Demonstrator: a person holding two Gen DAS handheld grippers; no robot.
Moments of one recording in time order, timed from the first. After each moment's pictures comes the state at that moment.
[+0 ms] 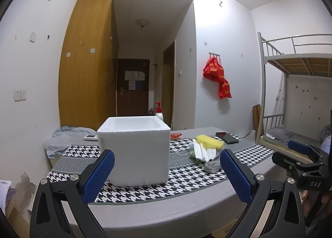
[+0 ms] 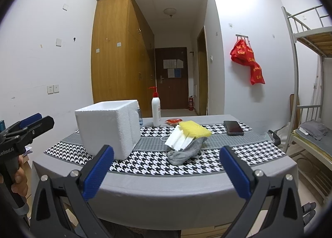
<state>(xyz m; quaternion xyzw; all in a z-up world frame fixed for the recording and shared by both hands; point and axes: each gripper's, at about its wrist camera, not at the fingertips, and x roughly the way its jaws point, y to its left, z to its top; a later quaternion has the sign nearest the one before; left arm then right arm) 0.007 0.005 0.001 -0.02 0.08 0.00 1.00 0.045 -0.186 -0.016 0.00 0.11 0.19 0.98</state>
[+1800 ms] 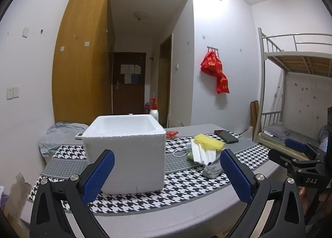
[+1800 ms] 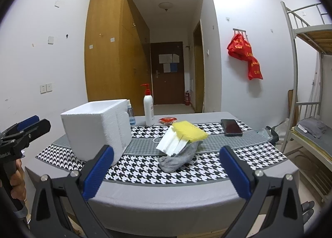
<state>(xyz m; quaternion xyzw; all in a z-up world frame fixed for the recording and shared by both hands) 0.050 0.005 0.007 -0.02 0.10 -0.01 0.99 0.086 -0.190 -0.006 0.00 0.13 0.18 0.98</state>
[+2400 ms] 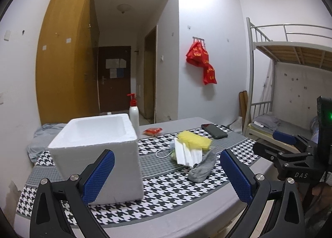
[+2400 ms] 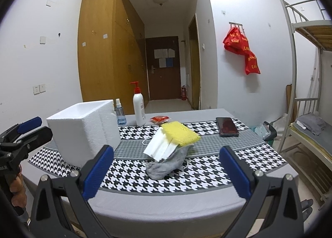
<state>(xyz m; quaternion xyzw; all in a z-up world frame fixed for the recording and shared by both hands) 0.092 -0.024 0.009 0.00 0.13 -0.06 0.99 0.127 -0.204 -0.002 0.00 0.15 0.17 0.97</state>
